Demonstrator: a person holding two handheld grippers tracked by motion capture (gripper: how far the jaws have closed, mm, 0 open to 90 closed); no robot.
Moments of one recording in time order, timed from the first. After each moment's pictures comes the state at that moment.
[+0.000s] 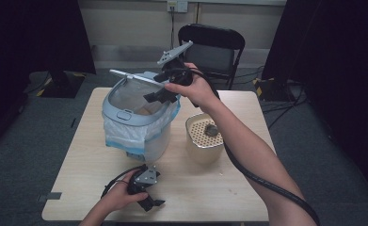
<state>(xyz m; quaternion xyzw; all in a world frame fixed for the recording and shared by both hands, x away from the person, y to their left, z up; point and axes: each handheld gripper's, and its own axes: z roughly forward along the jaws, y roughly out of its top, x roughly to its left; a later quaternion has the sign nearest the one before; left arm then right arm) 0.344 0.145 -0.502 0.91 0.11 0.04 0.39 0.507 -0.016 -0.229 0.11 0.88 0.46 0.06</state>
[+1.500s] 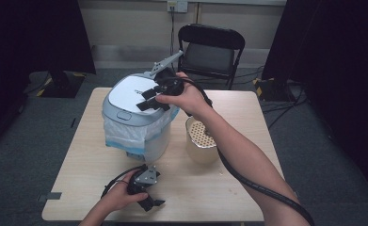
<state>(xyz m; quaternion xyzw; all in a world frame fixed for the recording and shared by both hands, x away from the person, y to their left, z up) 0.344 0.145 -0.502 0.91 0.11 0.04 0.39 0.497 0.002 -0.250 0.10 0.88 0.46 0.01</state>
